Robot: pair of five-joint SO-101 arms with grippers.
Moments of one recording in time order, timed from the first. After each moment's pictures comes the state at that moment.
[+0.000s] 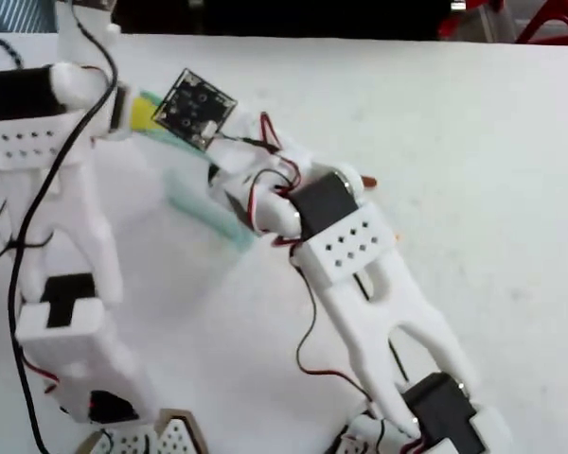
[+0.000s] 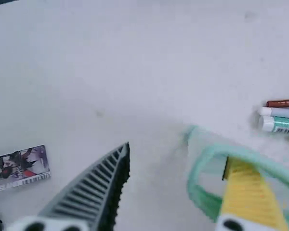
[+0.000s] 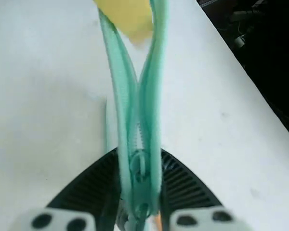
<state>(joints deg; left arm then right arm) -14.7 16.4 -55.7 102.6 -13.8 -34.6 -13.2 -1.5 66.1 29.5</state>
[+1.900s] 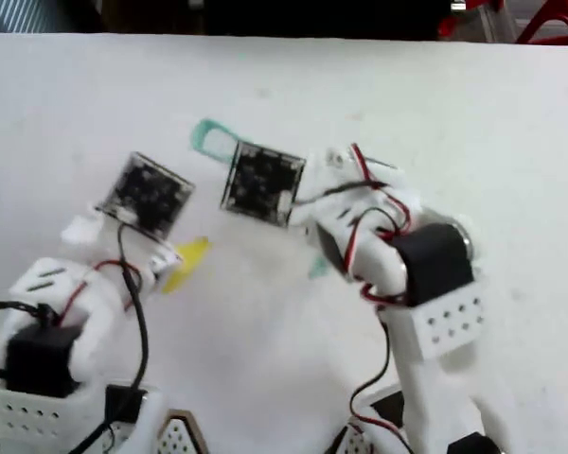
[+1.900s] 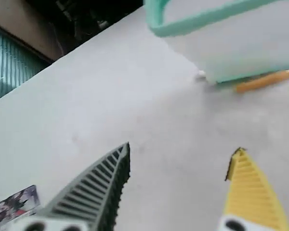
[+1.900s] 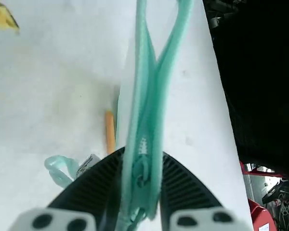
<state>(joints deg) 2.4 -65.5 36.9 75.5 -24.2 -25.8 -33.1 -1.8 87.9 59.1</state>
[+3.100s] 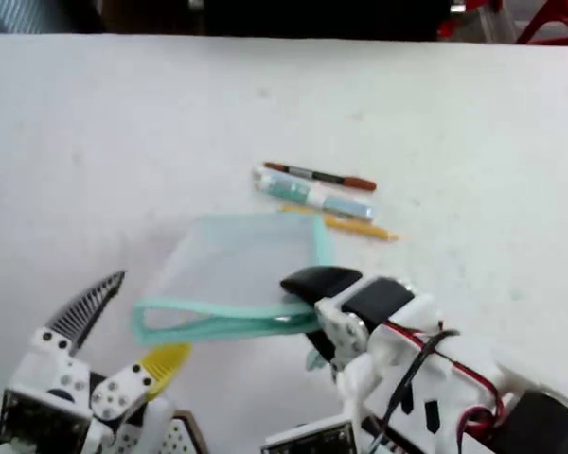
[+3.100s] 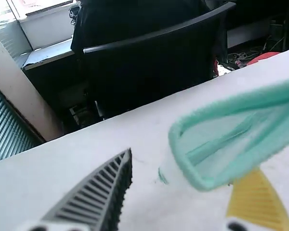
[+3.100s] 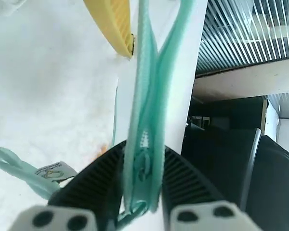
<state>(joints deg) 10.8 -104.7 38.0 86.7 -11.9 -50.3 -59.1 1.5 97.4 75.4</state>
